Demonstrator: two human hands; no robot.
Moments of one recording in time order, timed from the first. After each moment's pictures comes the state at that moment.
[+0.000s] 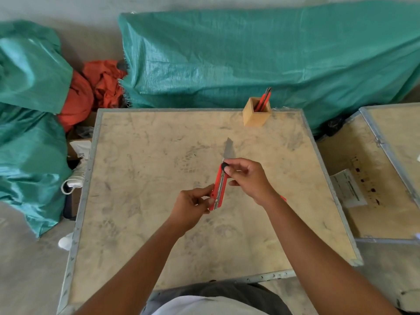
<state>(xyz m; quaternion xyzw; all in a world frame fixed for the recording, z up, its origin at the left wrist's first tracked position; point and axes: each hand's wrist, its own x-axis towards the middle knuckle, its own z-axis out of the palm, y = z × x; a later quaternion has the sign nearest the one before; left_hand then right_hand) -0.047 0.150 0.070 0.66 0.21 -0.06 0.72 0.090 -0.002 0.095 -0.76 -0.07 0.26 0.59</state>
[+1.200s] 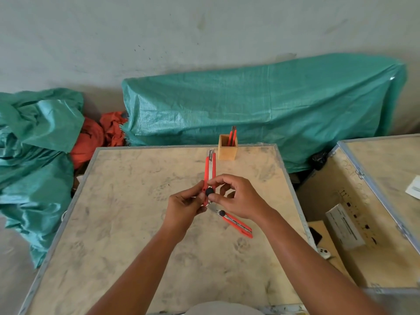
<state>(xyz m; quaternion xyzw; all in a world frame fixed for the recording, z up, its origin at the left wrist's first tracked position) 0.021 0.015 0.153 0.59 0.24 0.11 0.76 0.133 -0.131 0.167 -0.80 -0.34 0.19 0.47</state>
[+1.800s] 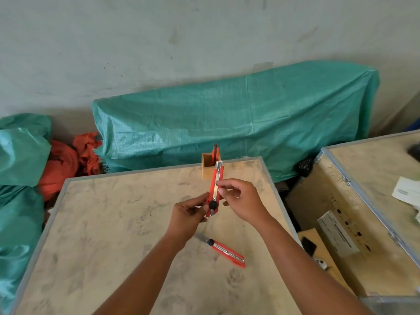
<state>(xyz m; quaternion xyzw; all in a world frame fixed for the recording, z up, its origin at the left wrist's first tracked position) 0.120 0.016 0.141 0.70 0.21 0.05 0.69 0.220 -0.137 0.154 -0.80 -0.18 0.14 0.56</state>
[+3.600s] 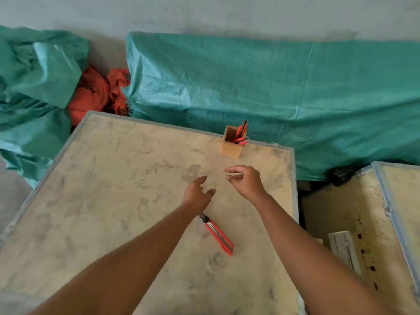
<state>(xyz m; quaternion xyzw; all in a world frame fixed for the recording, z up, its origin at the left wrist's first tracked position) 0.182 0.002 0.027 0.73 0.42 -0.02 0.53 0.314 -0.116 0.048 -0.86 -0.24 0.23 0.38</state>
